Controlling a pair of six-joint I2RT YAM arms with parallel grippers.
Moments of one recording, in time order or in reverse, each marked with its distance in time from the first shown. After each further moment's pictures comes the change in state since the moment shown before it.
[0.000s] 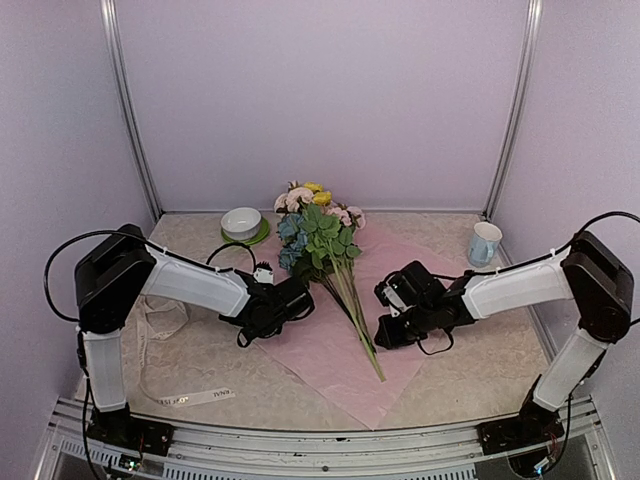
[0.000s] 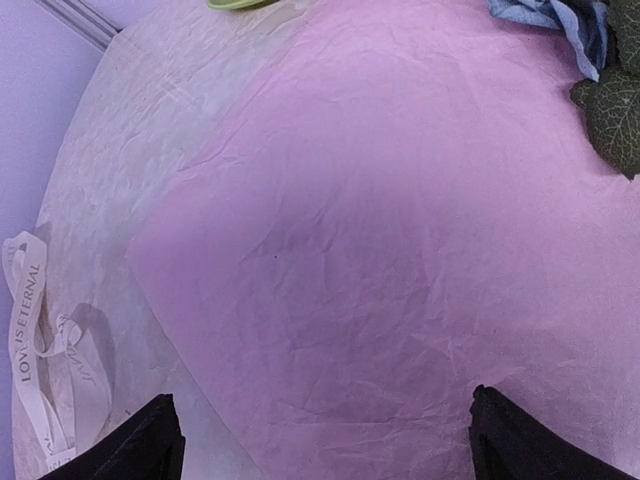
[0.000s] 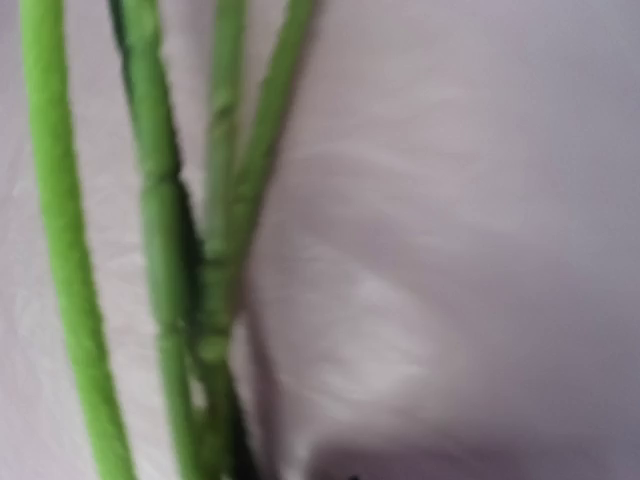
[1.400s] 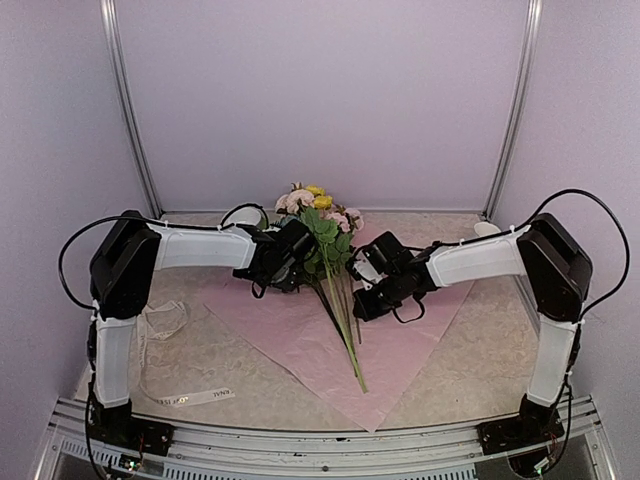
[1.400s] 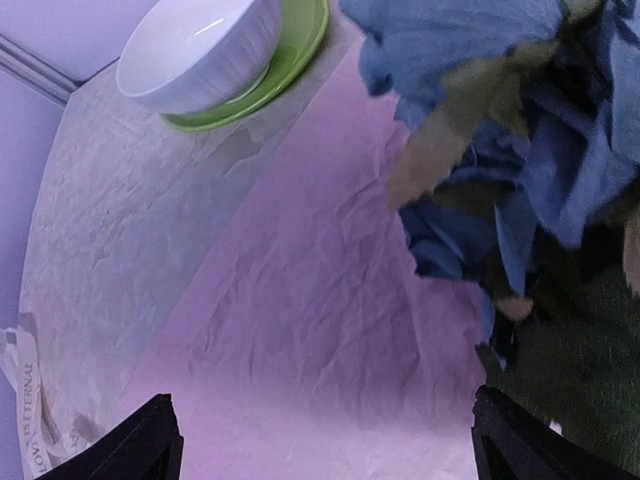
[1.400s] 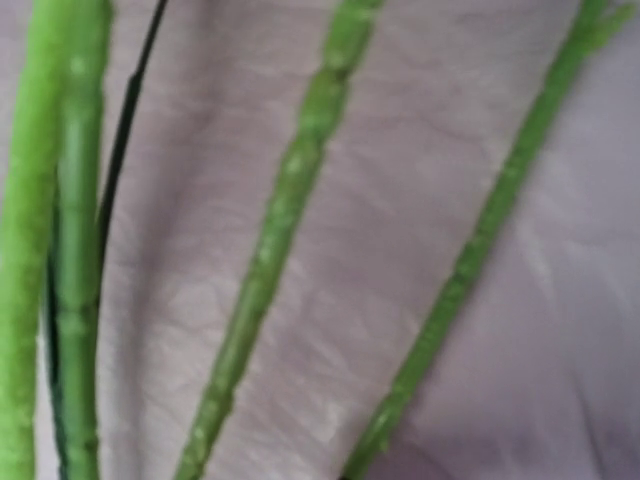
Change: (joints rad) left arm 0.130 0.094 0.362 -0.086 0.116 0.209; right arm -0.063 0.263 0.370 -0.097 -0.020 -0.239
